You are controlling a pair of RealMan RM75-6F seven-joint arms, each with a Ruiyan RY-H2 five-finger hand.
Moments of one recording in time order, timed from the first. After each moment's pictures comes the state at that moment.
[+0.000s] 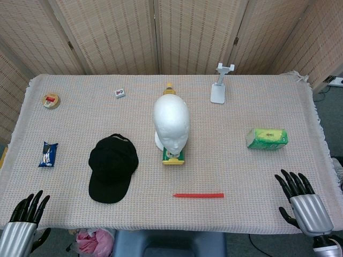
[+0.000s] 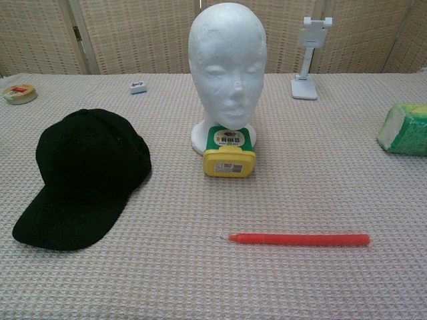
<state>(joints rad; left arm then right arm) 0.15 -1.21 0.11 -1.61 1.81 1.69 0.37 -0.01 -1.00 -0.08 -1.84 -1.66 1.45 -0.27</state>
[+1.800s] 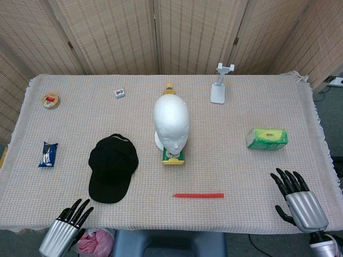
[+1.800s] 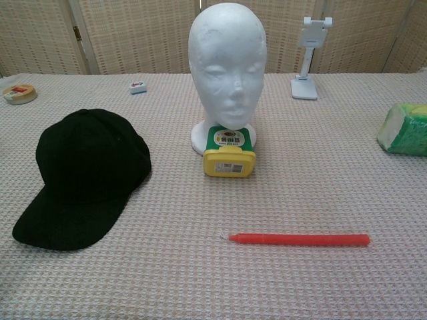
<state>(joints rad) 0.05 -1.50 0.13 -1.23 2.01 1.66 0.35 0.03 -1.00 -0.07 -1.84 -1.65 1.41 -0.25</state>
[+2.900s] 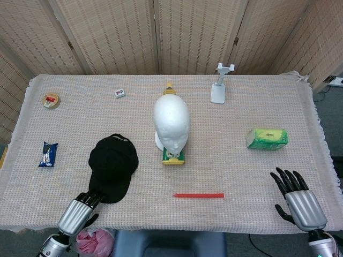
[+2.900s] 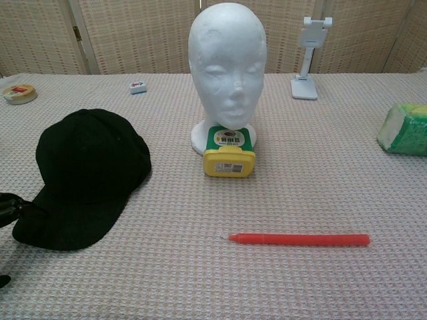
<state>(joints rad) -0.13 -1.62 0.11 -1.09 1.89 1.52 0.17 0.04 -1.01 -0.07 -1.84 -1.62 1.39 -0.27</state>
